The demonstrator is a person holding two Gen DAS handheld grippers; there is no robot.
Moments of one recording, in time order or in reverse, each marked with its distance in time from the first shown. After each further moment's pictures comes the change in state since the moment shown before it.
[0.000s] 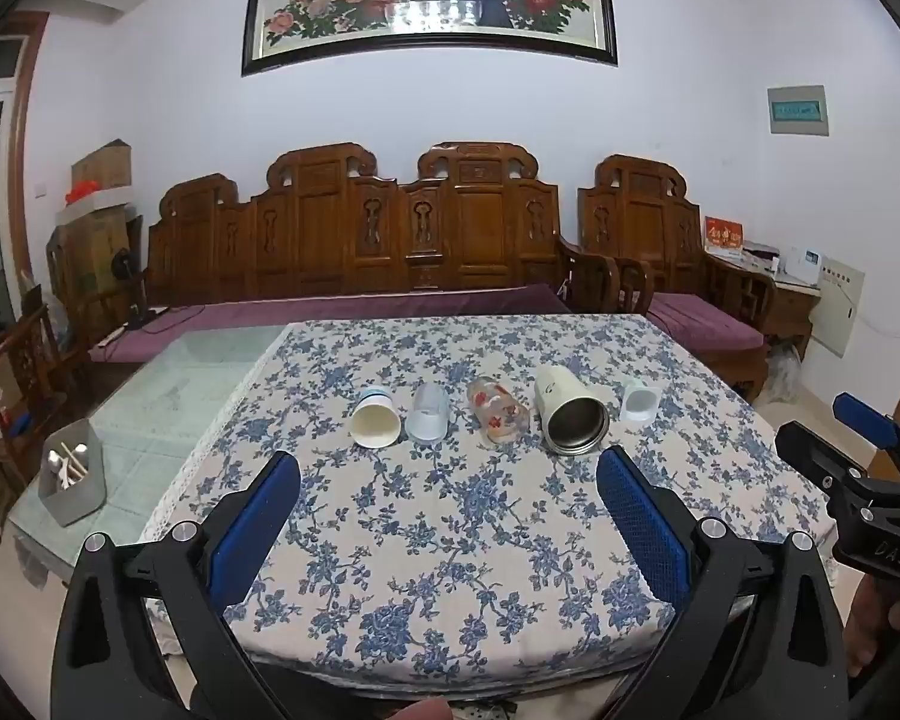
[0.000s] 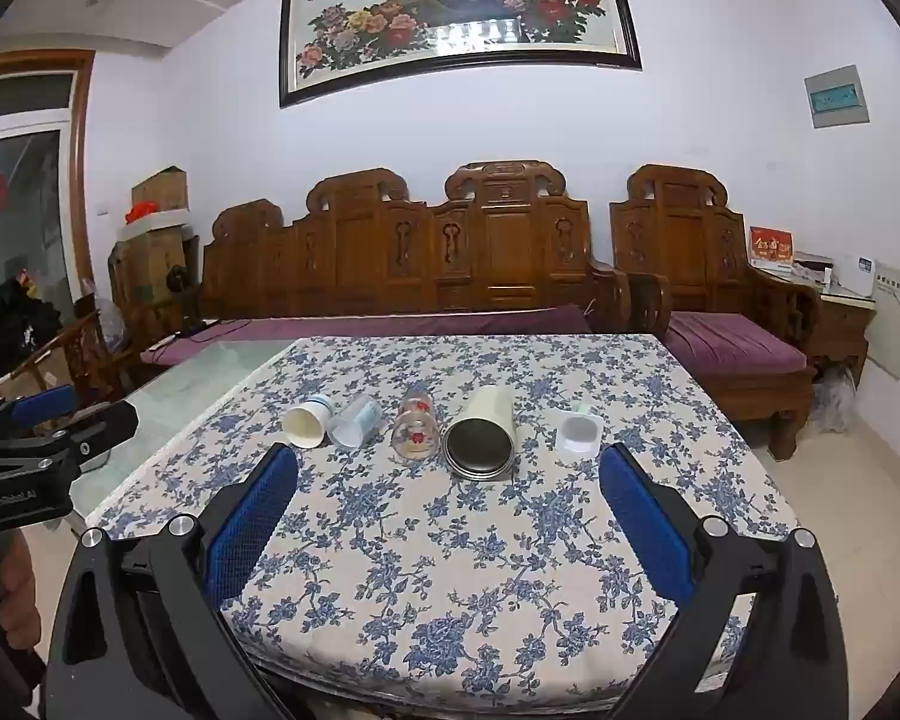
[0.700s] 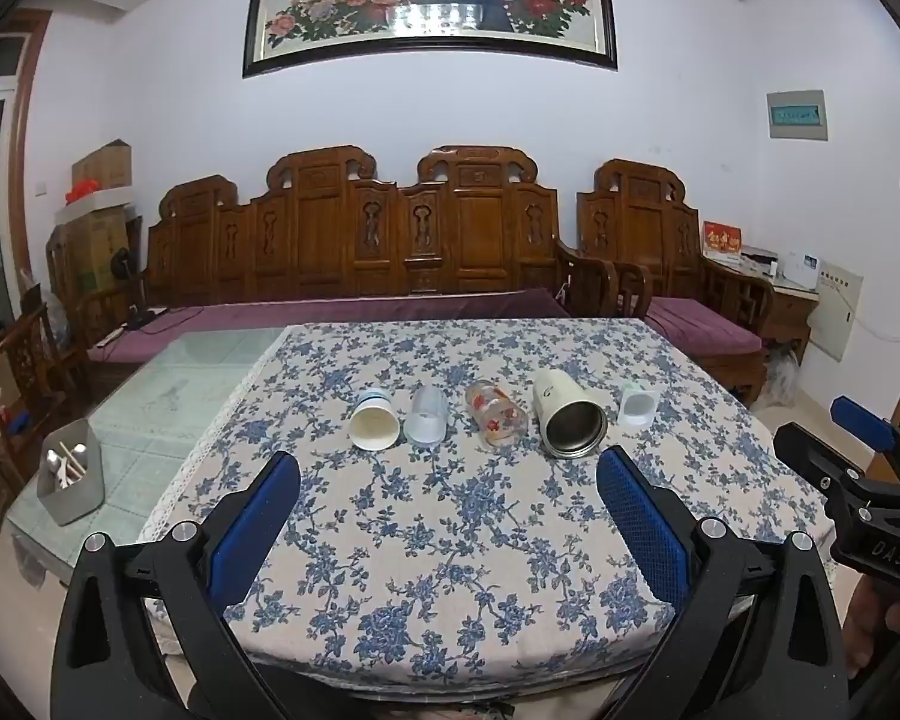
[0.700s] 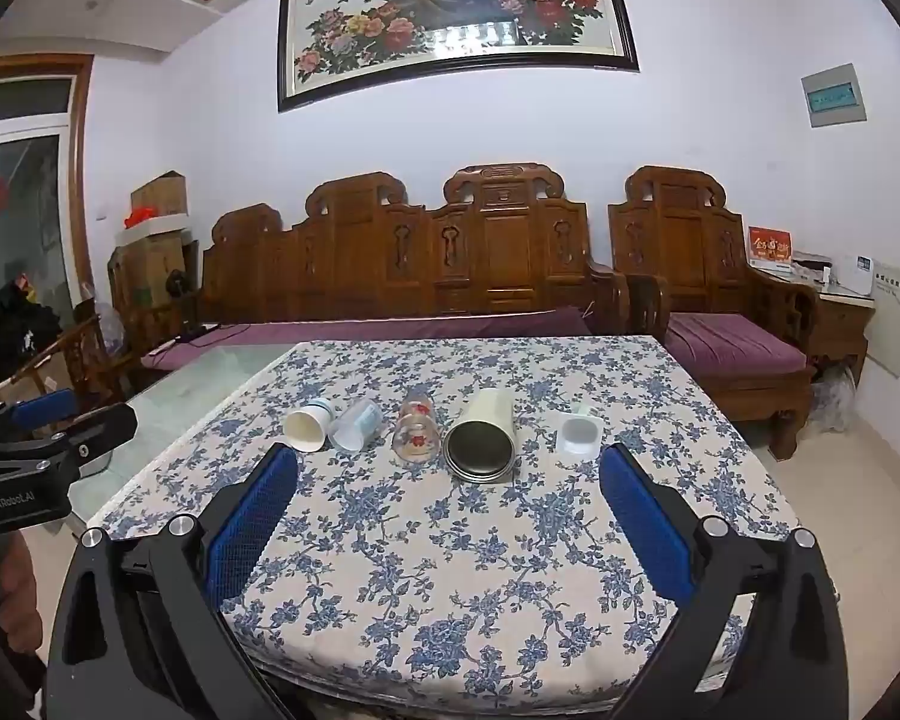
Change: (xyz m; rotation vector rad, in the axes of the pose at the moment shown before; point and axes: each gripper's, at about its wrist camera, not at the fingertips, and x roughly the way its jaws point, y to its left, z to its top) left arm 0.000 0.000 0.000 -0.005 -0.004 -0.002; right arm -0.002 0.000 0.000 0.004 -0.007 0.000
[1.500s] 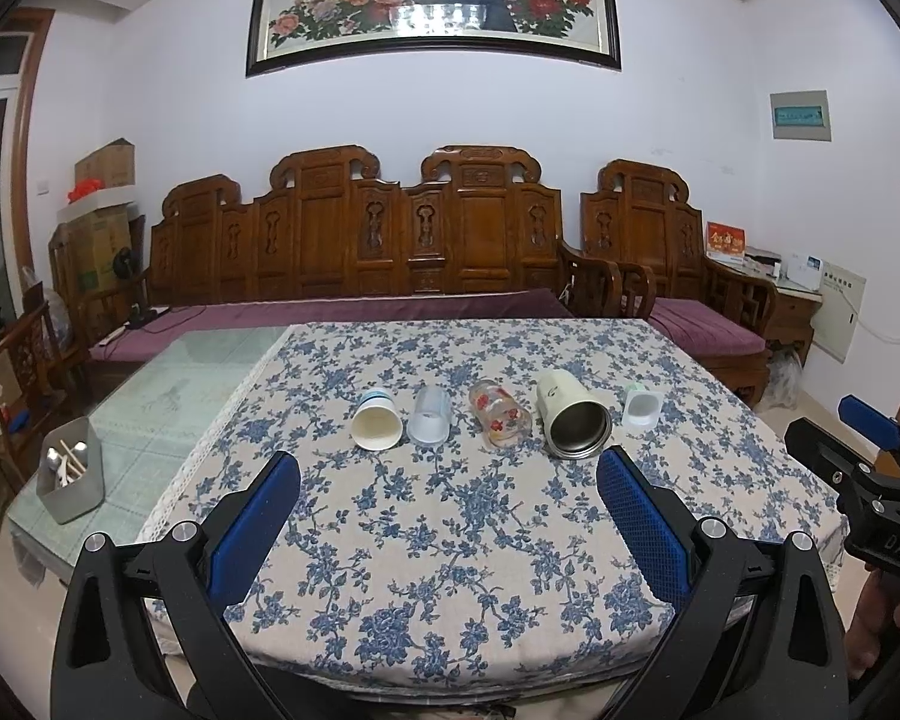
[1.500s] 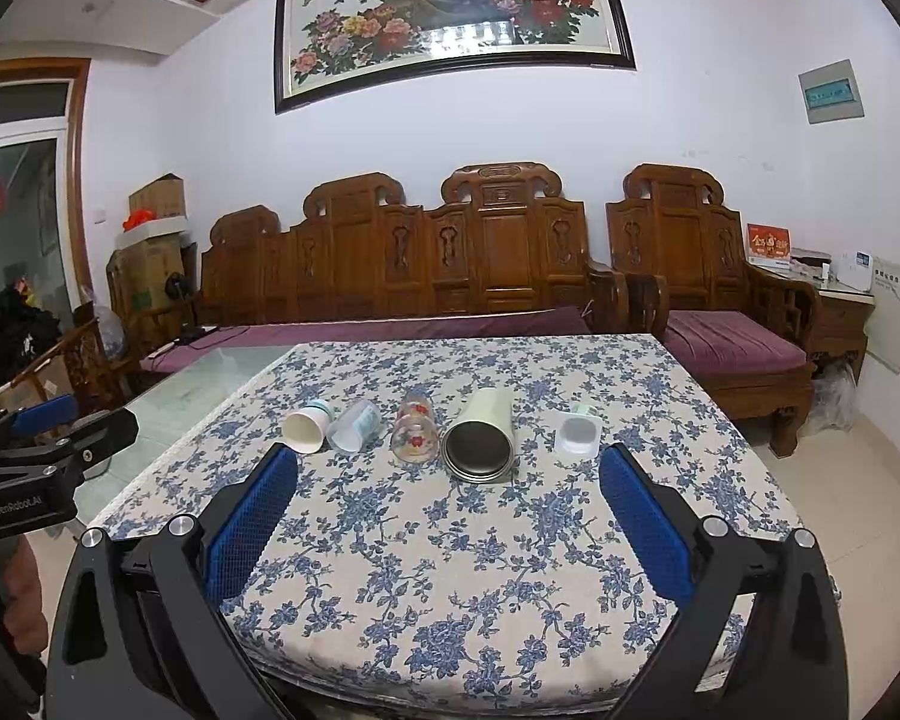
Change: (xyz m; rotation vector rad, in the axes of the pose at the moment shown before) left arm 0.002 0.001 0.004 -0.003 -0.003 0.005; right arm -0.003 0.002 0.007 0.005 0.001 0.001
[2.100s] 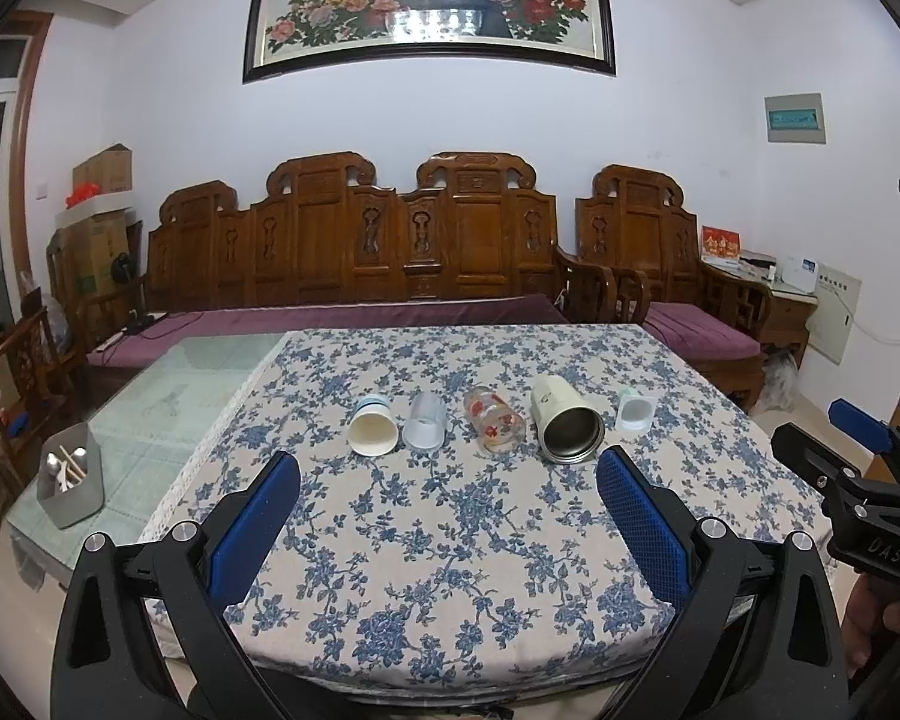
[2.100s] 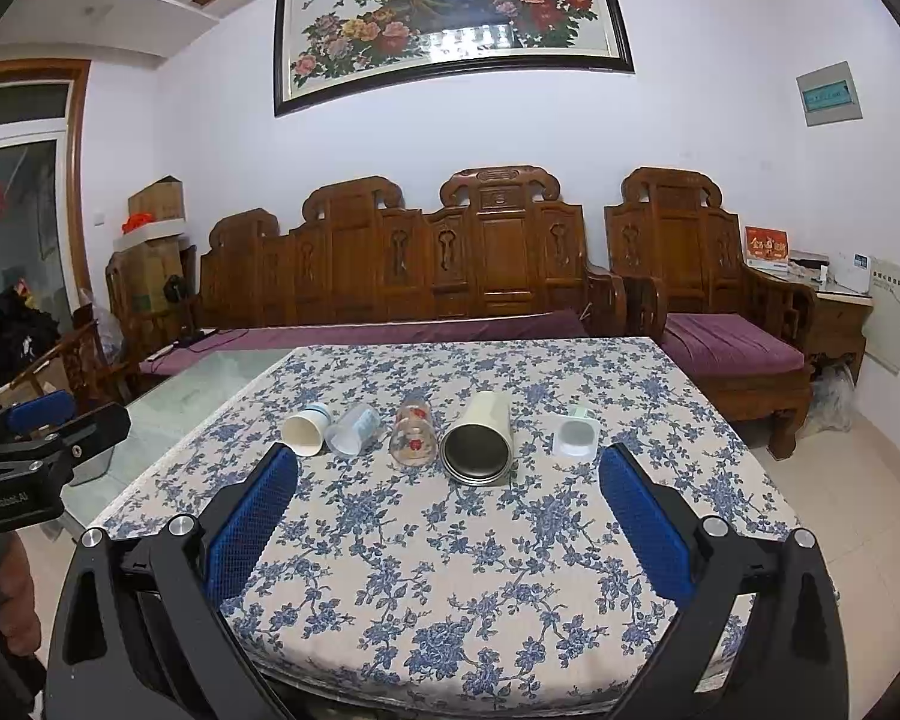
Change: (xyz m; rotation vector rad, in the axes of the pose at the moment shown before) left arm -0.004 -0.003 0.000 0.004 -0.014 -0.008; right arm -0.002 -0.004 0.000 0.001 -0.009 -0.005
